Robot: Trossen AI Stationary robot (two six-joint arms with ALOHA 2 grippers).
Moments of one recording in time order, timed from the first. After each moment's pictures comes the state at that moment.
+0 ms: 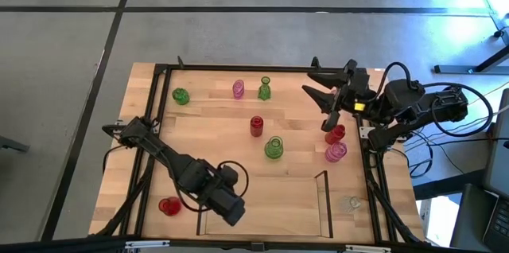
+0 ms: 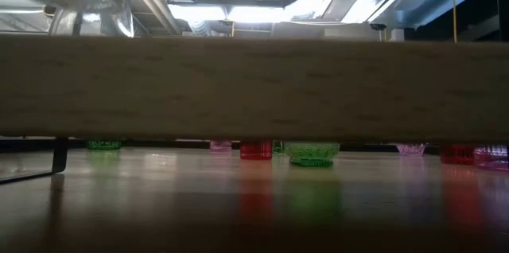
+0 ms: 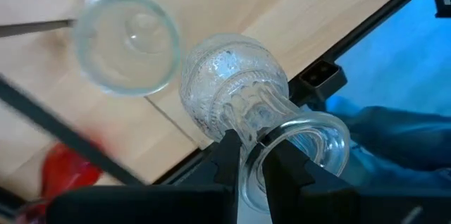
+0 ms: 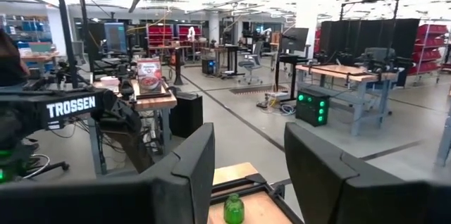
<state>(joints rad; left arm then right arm) -0.57 2.00 2.14 -1.43 0.04 -1.54 0.30 1.14 1.41 -0.13 0.64 -0.07</state>
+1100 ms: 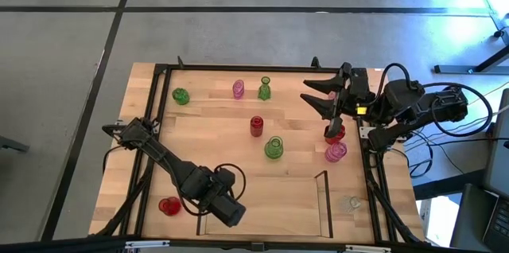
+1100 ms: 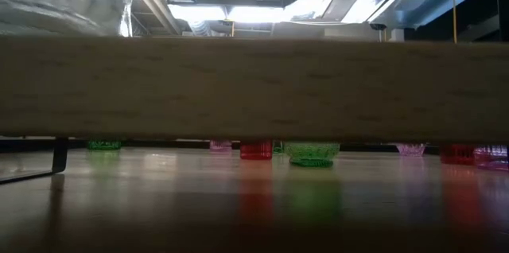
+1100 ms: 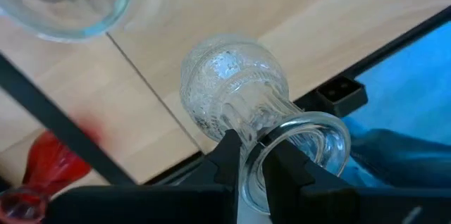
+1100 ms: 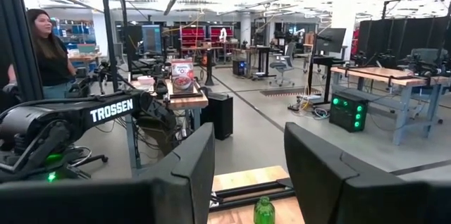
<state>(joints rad) -0.59 2.00 2.07 -1.41 0.02 -1.67 0.30 1.14 1.41 -0.13 0.51 -0.05</state>
